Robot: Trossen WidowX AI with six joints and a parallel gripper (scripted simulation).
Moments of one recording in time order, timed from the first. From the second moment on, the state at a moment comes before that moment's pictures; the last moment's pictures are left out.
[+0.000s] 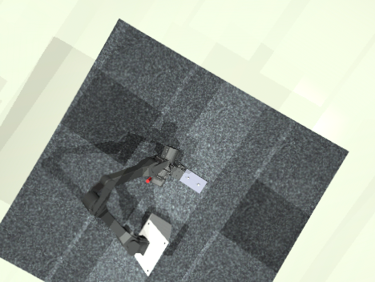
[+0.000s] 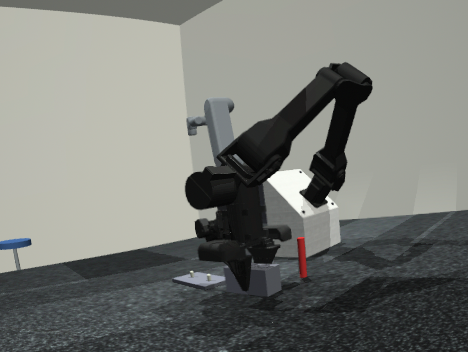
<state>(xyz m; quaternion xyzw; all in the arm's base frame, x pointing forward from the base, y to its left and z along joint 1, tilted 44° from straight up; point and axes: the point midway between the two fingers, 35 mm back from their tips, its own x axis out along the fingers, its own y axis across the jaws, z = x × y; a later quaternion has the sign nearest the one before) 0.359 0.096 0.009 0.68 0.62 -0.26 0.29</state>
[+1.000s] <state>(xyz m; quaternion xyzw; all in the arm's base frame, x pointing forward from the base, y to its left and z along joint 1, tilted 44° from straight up) 0.363 0.038 0.056 0.68 0.62 -0.27 0.29</state>
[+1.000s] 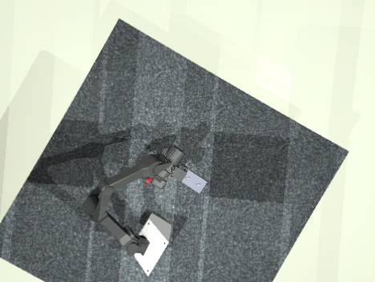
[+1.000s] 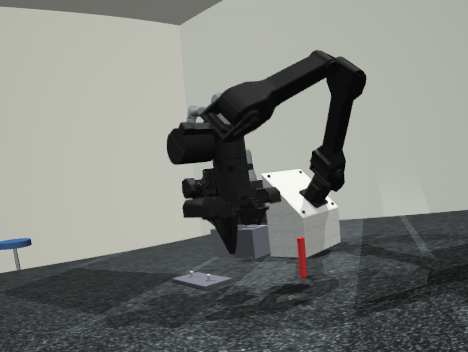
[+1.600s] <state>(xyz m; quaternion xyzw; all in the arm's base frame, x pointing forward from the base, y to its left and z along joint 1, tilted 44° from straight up) 0.355 -0.002 0.095 0.68 0.62 -0.26 0.29</state>
